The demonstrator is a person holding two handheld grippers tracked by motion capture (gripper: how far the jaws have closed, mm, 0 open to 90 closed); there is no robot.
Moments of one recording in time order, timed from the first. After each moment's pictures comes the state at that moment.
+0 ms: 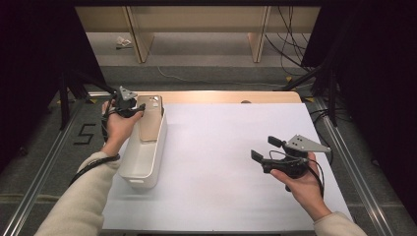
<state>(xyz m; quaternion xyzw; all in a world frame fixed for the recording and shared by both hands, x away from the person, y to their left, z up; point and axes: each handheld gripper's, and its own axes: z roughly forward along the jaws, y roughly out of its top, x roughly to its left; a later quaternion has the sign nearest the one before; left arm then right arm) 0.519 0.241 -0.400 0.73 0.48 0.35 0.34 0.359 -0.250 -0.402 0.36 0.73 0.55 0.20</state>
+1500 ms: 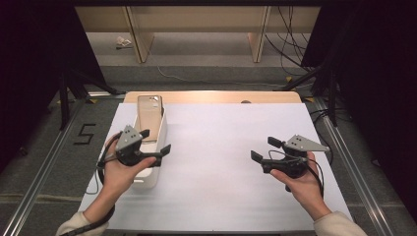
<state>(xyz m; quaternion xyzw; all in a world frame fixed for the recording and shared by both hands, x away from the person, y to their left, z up) 0.360 0.187 -0.400 0.74 0.37 0.25 0.51 0.361 -0.250 -0.406 0.36 0.73 0.55 0.19</state>
